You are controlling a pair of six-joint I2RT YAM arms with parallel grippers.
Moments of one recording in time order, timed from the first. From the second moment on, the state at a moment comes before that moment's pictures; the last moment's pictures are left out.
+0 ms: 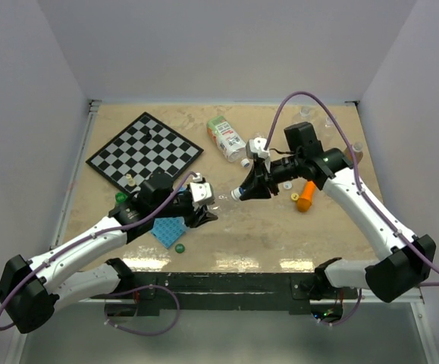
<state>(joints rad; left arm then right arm) -0.73 1.00 0.67 -0.10 0.51 0.24 0.45 1.28 1.23 -0.75 -1.04 -0.53</state>
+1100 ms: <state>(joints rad) -0.74 0.99 0.67 -0.07 0.53 0.24 0.46 1.10 1.13 -0.80 -0.99 -1.44</state>
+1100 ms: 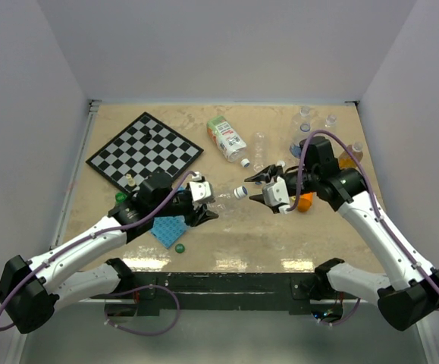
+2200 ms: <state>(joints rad) -0.73 0.99 0.67 -0.09 0.52 0.24 0.38 0.94 1.13 -0.68 -0.88 -0.64</state>
